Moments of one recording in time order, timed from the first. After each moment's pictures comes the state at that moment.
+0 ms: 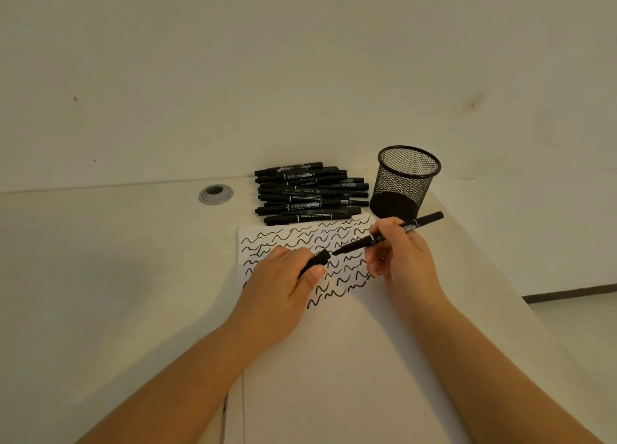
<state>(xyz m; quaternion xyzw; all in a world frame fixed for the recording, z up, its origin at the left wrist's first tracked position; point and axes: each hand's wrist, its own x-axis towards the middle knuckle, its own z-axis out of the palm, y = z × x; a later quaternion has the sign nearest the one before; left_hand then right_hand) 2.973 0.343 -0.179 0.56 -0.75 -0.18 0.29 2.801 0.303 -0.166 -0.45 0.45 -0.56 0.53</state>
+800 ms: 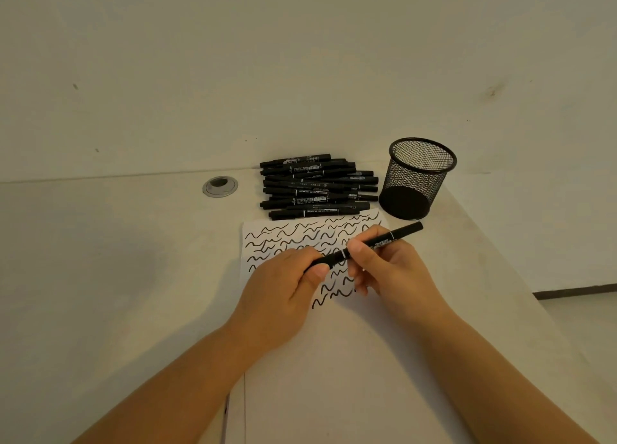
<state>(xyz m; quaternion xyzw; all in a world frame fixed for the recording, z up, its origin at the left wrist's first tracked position) 2.974 0.346 -0.174 0.53 -0.76 -0.17 0.33 2.811 0.317 -0.164 -0.57 0.39 -0.46 0.55</state>
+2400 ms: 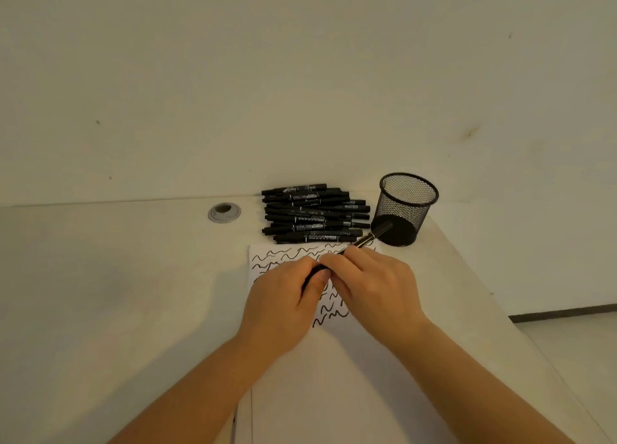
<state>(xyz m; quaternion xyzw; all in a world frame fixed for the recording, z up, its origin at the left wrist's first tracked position) 2.969 0.343 -0.162 0.55 -0.74 -0.13 0.38 2.819 0.316 -0.148 -0.86 0.35 -0.33 -0.18</state>
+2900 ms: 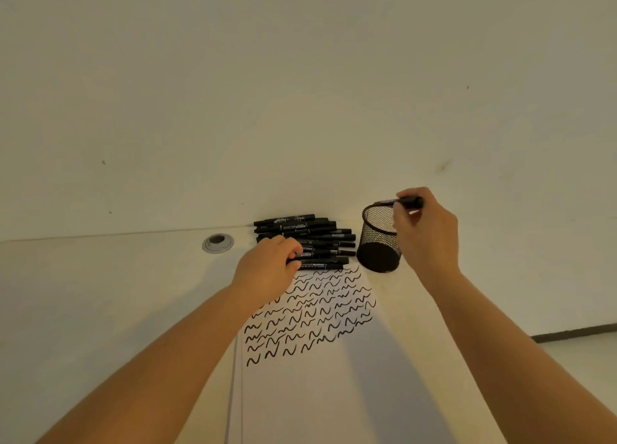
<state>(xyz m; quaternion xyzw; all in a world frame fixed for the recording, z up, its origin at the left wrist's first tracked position) 2.992 0.260 -0.144 0.60 -0.76 -0.05 0.22 2.761 0.249 -0.086 -0.61 0.58 -0.53 0.06</state>
